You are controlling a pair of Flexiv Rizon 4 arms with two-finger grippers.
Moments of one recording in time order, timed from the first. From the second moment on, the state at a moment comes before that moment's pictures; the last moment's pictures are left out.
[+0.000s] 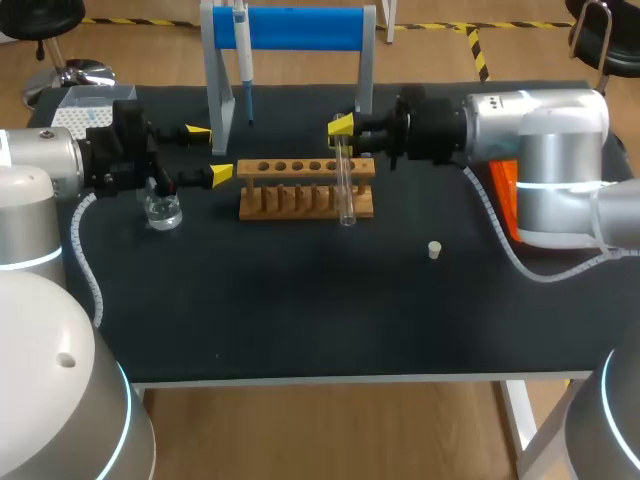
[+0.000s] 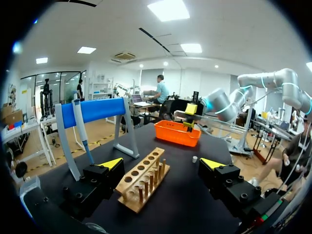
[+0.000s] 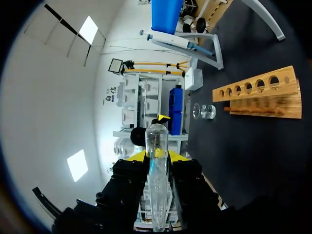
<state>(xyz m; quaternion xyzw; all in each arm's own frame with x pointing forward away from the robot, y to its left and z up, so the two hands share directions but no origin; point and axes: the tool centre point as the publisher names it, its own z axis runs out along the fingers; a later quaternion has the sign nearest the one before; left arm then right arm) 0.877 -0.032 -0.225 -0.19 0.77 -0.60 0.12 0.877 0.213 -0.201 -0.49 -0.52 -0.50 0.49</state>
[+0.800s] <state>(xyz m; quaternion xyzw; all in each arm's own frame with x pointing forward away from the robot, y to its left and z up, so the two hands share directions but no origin) 0.857 -0.063 -0.187 0.13 0.71 -0.62 0.31 0.878 0.213 -0.202 -0.49 -0.52 -0.50 0.49</state>
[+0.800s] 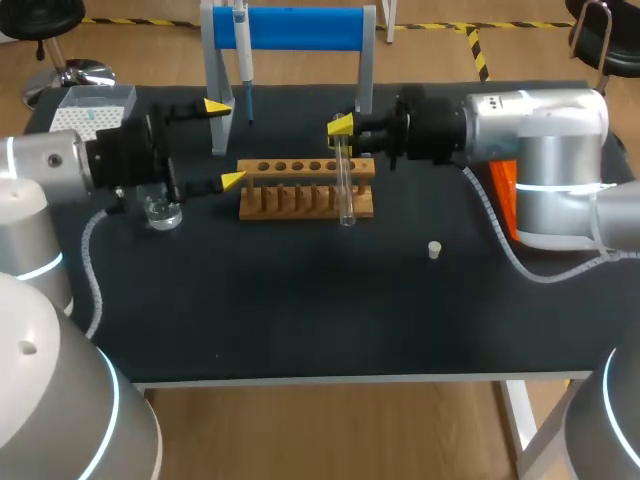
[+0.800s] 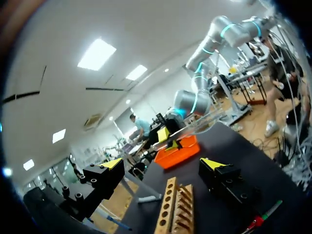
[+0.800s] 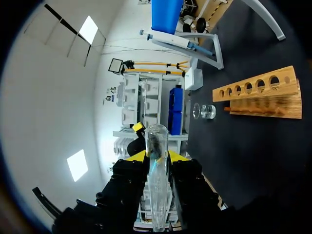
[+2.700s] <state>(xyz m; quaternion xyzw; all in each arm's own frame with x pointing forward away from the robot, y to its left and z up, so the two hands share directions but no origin) 0.791 -0.199 -0.200 0.46 0.54 -0.52 0.47 0.877 0.212 -0.201 -0.49 -0.52 -0.50 0.49</state>
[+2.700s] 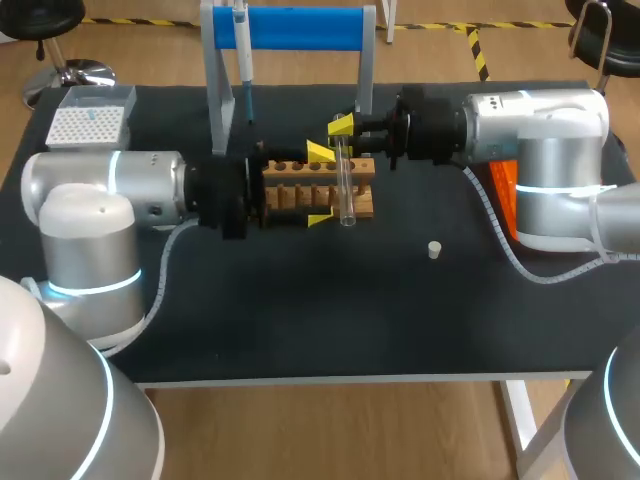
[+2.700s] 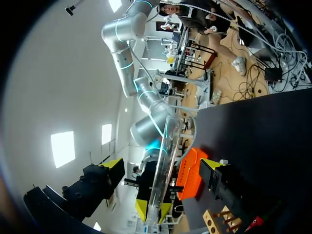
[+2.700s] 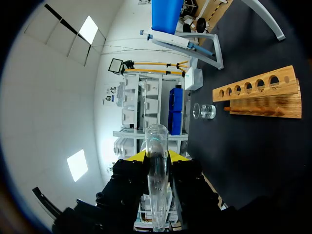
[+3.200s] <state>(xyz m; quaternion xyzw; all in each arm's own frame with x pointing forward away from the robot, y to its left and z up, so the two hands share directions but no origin) 0.794 -0.212 -0.196 0.50 0.55 -0.47 0.48 0.877 0.212 -0.201 -0.49 -0.52 -0.50 0.49</state>
